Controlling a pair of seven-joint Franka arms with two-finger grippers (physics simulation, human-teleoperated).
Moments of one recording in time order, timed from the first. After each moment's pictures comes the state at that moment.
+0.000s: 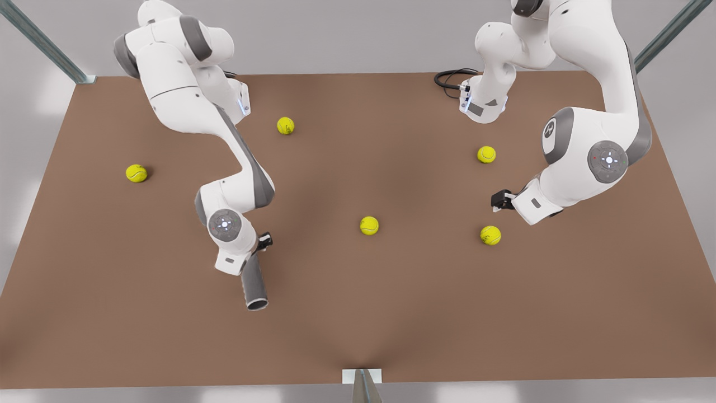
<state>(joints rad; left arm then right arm) -0.38 0.21 0.22 -1.55 -0.13 1.67 0.04 0.27 0.56 0.11 -1.60 -0.16 2.03 -0.06</state>
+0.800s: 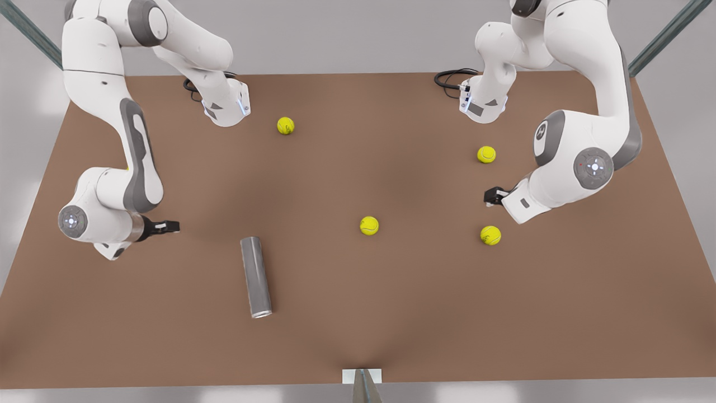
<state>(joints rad) -0.39 0.22 0.21 -1.57 -0.13 1.62 0.03 -0.23 0.35 0.11 -1.86 0.02 1.96 -0.24</state>
